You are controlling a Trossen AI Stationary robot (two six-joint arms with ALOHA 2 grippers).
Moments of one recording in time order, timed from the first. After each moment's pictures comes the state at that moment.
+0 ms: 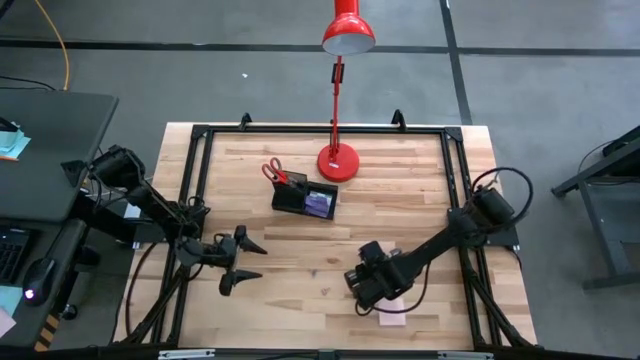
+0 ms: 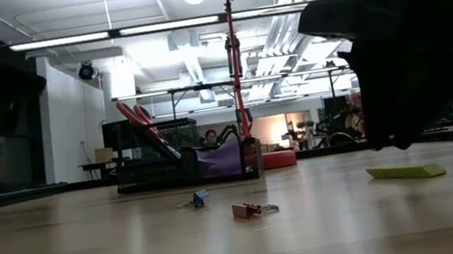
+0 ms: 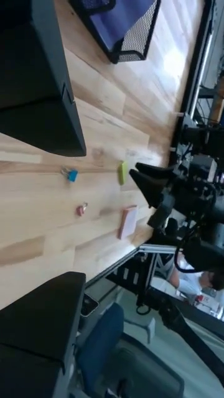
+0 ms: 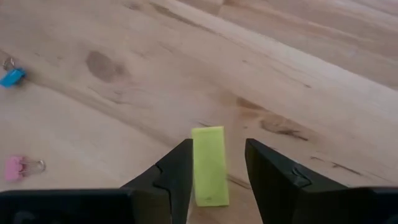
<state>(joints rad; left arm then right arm) -0.72 1.34 0.10 1.06 -0.69 -0.38 0.57 1.93 1.24 -0.78 0.43 1.68</state>
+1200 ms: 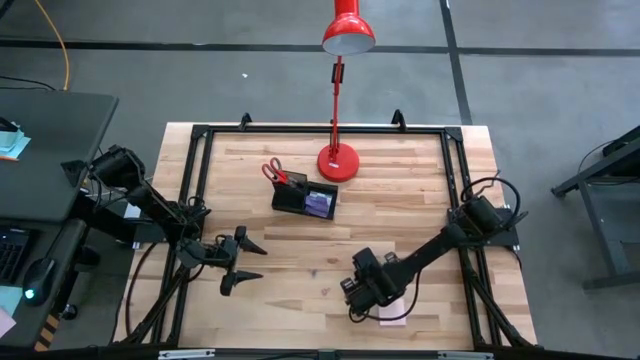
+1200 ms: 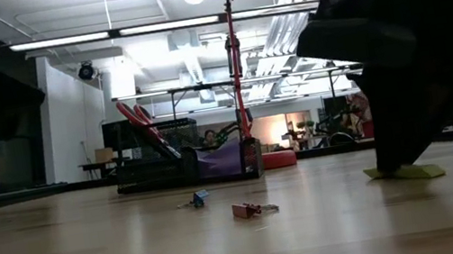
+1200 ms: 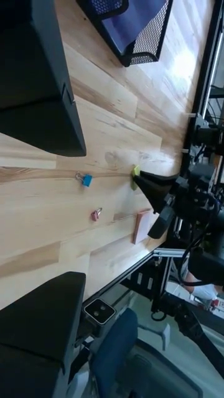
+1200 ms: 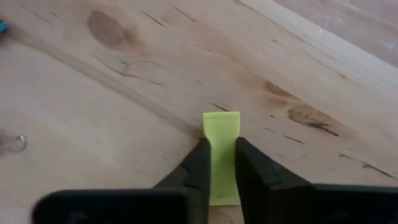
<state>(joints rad) -0.72 1.34 0.10 0.99 -0.68 -0.40 0.57 2.03 1.32 -0.80 0.40 1.59</state>
